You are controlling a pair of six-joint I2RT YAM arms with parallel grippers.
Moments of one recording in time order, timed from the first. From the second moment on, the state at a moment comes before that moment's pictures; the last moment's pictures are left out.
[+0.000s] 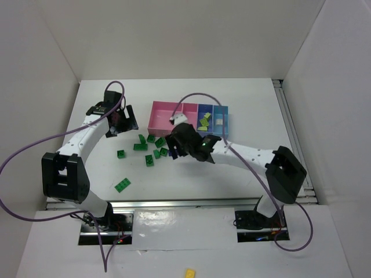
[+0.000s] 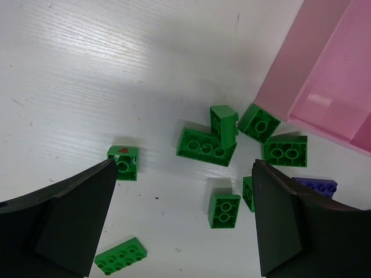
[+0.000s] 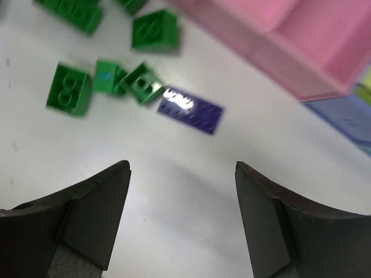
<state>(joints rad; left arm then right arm) -0.11 1.54 1.24 -0.71 -0.11 -0.45 0.91 1.59 1.14 -0.29 0.33 0.35</state>
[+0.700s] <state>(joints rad) -0.11 1.54 1.23 -0.71 -0.12 -0.45 0.87 1.97 1.30 -0.27 0.14 0.09</state>
